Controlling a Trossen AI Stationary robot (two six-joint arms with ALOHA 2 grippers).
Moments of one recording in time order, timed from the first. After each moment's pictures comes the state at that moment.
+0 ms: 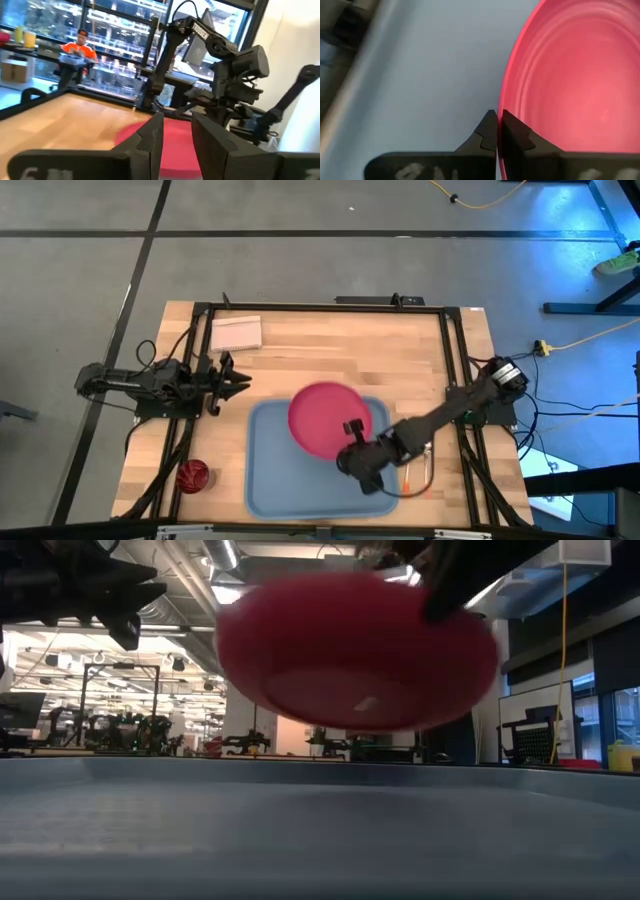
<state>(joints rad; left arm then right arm) -0.06 0.05 0.01 0.27 -0.06 -0.29 0.54 1.80 1.37 -0.61 0.25 0.12</state>
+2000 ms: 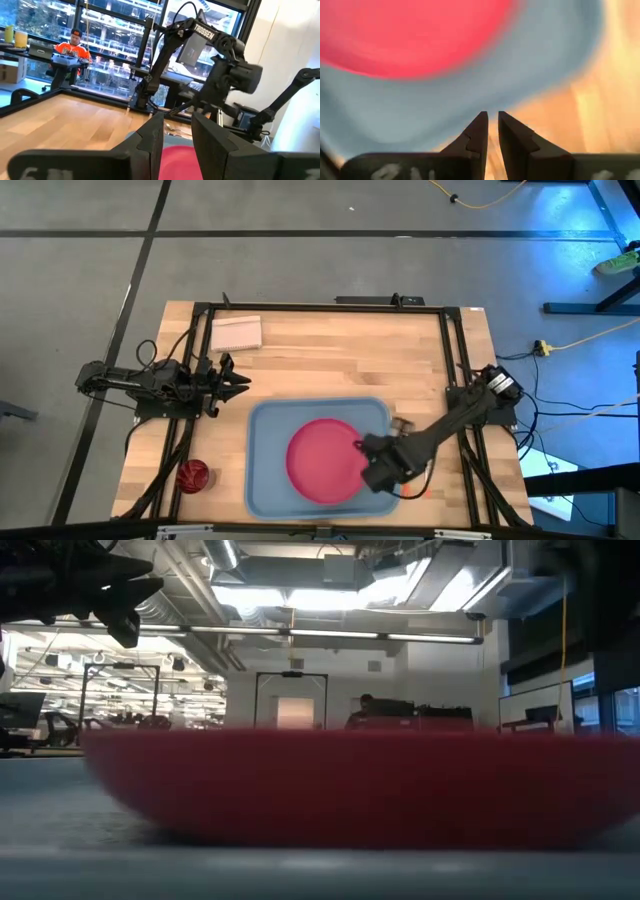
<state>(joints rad) -0.09 0.05 0.01 0.28 -0.07 -0.29 0.63 1.88 1.57 -1.34 0.18 1.03</state>
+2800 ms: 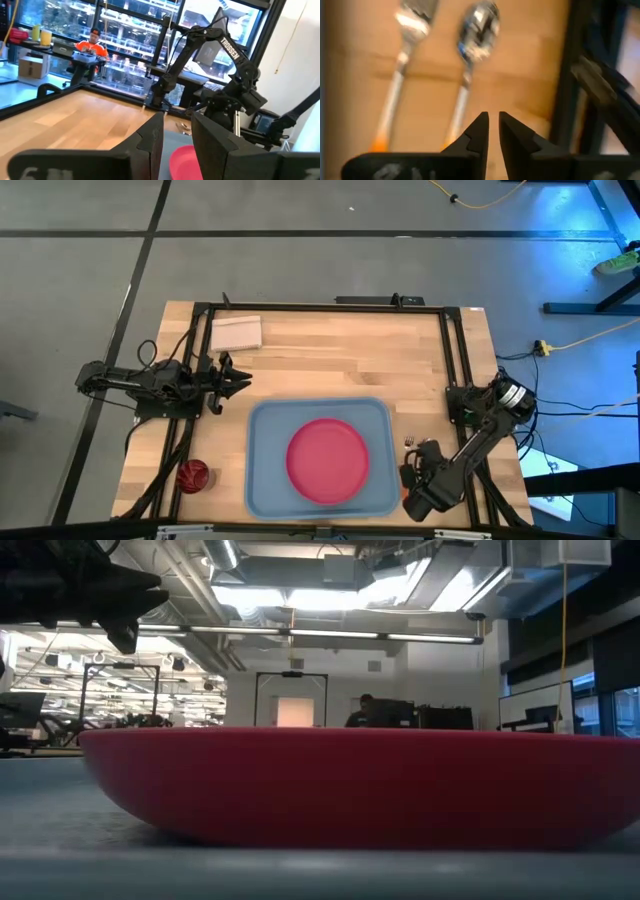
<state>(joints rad) -0.09 0.05 0.01 0.25 -0.16 -0.29 0.91 1.88 1.28 -1.34 -0.08 2.30</state>
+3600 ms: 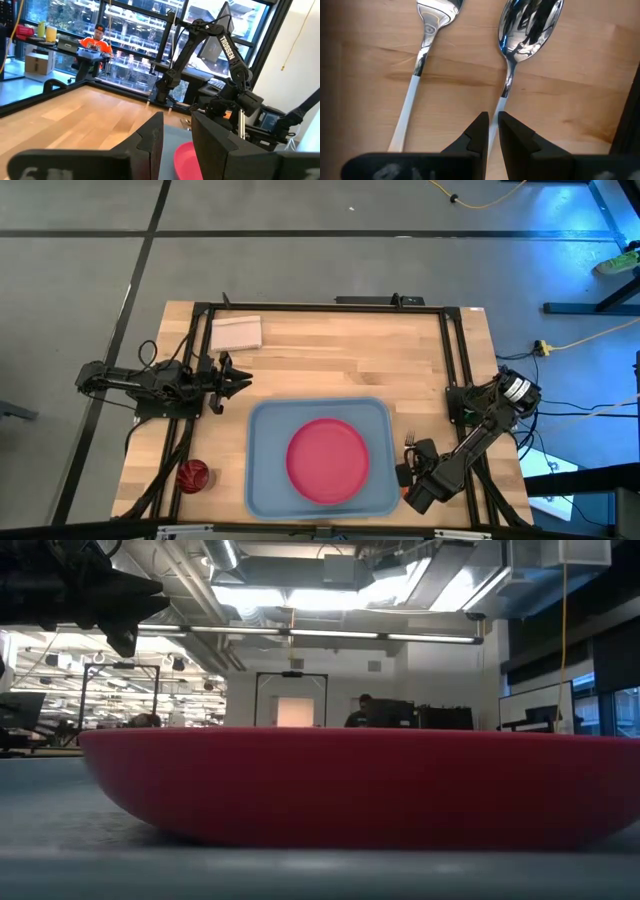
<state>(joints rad) -0.09 0.05 0.01 0.22 -0.17 -0.29 0.91 1.83 1.06 -1.00 -0.03 2.30</state>
